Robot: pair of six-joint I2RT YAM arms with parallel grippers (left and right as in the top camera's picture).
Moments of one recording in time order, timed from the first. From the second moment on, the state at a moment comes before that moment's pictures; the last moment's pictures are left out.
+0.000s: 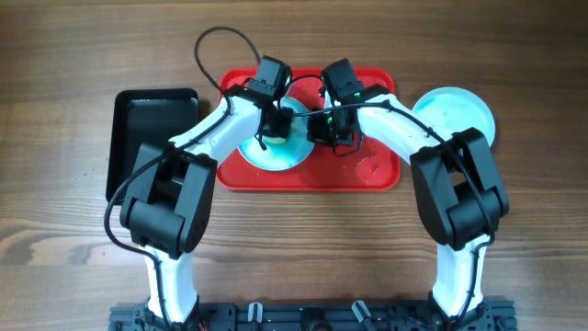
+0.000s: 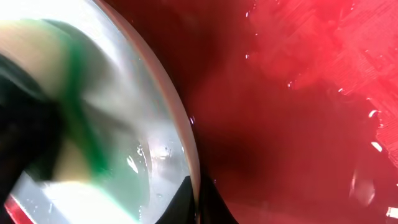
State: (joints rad) left arm -0.41 2.07 1.39 -0.56 -0.09 -0.21; right arm 0.44 2.11 1.41 -0.58 -0.33 0.55
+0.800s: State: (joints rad) left arm -0.38 2.09 1.38 -0.65 0.48 0.07; right arm 0.44 2.11 1.41 -0.59 -0.33 0.54
